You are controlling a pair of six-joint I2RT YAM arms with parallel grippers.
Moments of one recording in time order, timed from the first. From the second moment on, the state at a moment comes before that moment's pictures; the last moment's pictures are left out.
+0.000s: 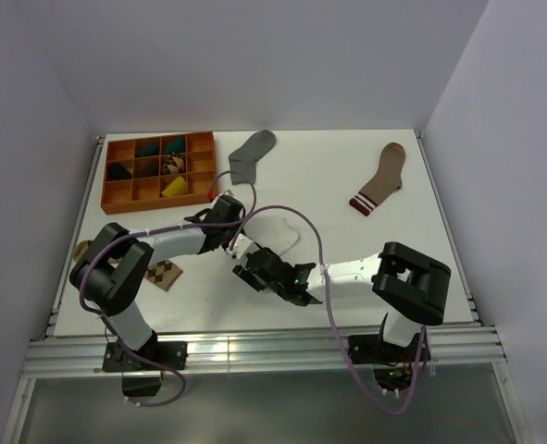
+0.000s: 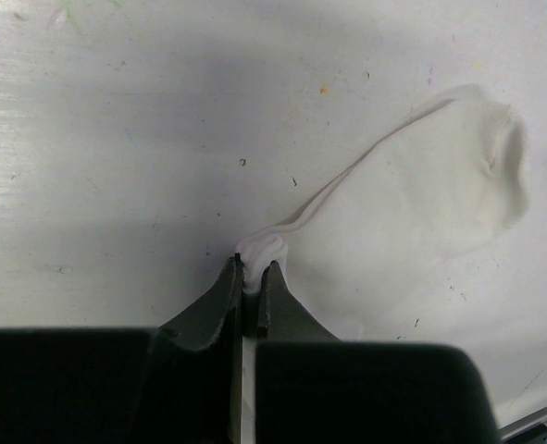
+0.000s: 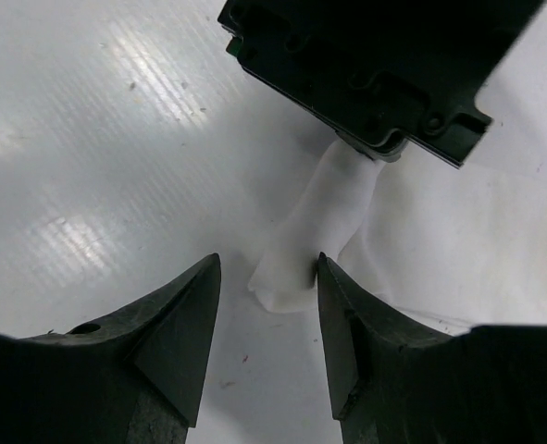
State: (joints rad) left arm -0.64 1.70 0.90 -0.11 -0.04 -0.91; right arm 1.13 1.62 0.73 0.24 0.32 -0.01
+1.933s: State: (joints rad) left arm -0.59 1.50 0.67 0.06 -0.06 -1.04; right arm 0.57 1.88 0.76 0.49 -0.70 0.49
